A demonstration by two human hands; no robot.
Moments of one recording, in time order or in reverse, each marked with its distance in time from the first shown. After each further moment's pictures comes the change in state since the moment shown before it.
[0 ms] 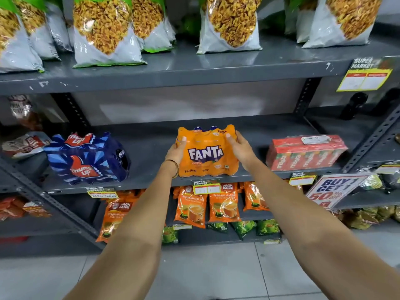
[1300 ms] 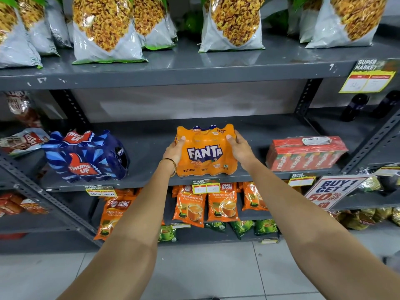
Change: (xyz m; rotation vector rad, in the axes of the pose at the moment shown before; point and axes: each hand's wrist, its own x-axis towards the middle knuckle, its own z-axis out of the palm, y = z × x) left_hand -0.001 0.003 0.000 0.002 0.045 0.023; right_hand 0.003 0.000 0.005 -0.042 0.004 -0.031
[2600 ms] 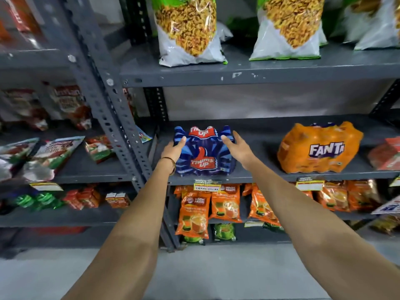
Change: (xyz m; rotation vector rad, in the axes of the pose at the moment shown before) left_hand 0.093 -0.107 -0.380 0.090 0.066 -0.032; right_hand -0.074 -0.118 0.358 -0.096 -0.037 -0.013
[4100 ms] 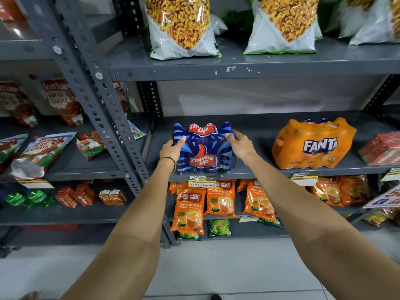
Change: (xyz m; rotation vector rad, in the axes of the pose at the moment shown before) left_hand -0.018 0.001 0.019 -0.130 0.039 0.056; right_hand 0.008 0.014 -0.012 -0.052 0.068 -0.042
